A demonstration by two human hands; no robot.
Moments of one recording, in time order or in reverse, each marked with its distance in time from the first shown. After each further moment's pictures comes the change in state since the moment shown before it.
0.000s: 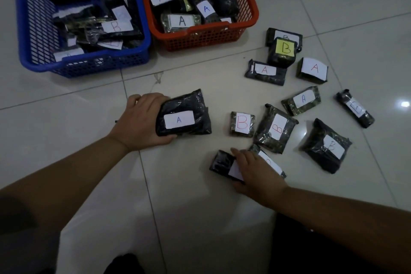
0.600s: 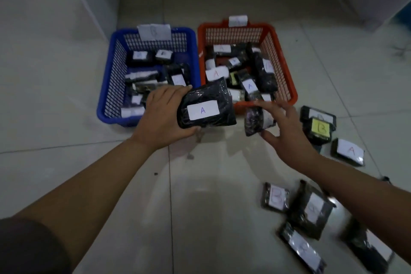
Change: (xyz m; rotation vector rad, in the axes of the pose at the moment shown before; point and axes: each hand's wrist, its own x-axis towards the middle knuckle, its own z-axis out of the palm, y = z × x) left_hand 0.069 -0.060 -0.104 -0.005 0.343 -0.165; right_hand 0.128 -0.031 -0.186 0.372 0.578 -0.155
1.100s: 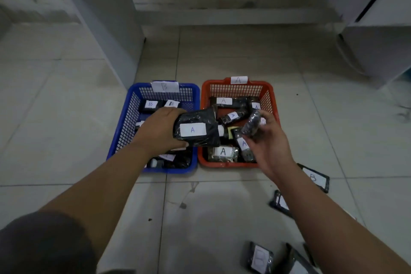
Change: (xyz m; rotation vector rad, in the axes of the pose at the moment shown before) left_hand 0.111 -0.007 -0.054 -0.021 -0.196 -0.231; right_hand 0.115 -0.054 -0.065 1.435 0.011 0.348
